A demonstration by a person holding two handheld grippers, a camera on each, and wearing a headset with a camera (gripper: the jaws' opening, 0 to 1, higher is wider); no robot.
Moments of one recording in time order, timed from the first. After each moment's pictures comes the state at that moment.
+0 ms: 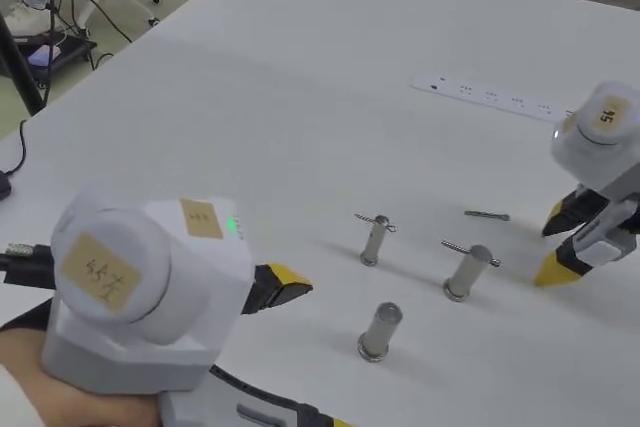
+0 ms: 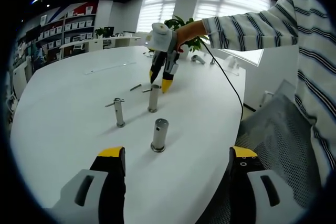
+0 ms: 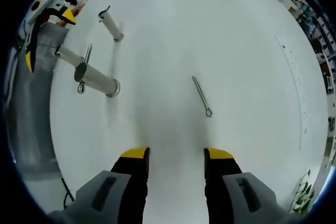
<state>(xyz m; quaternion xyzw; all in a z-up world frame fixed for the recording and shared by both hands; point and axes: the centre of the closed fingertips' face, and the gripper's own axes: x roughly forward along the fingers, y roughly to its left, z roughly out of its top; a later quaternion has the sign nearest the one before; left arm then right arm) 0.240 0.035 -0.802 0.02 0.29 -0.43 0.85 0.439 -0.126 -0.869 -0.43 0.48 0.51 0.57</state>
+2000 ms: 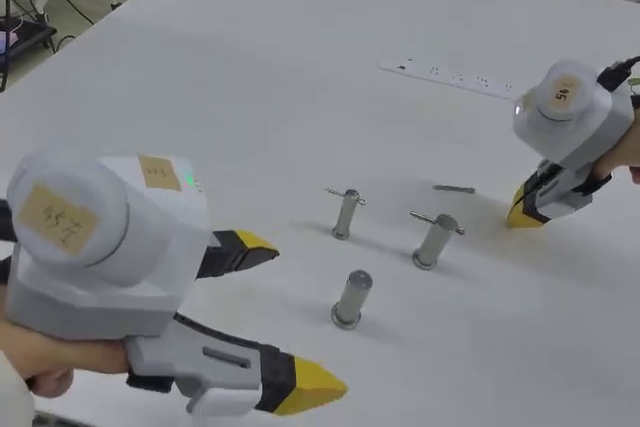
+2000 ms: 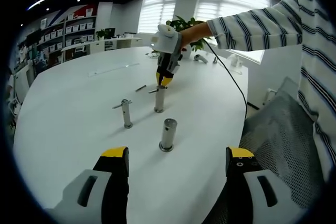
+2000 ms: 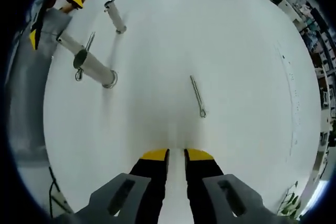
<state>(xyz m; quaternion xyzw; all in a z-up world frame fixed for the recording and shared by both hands) 0.248 0.050 -0.800 0.04 0.28 -0.42 0.86 0.460 -0.124 -0.866 -0.49 0.42 0.52 0.56</state>
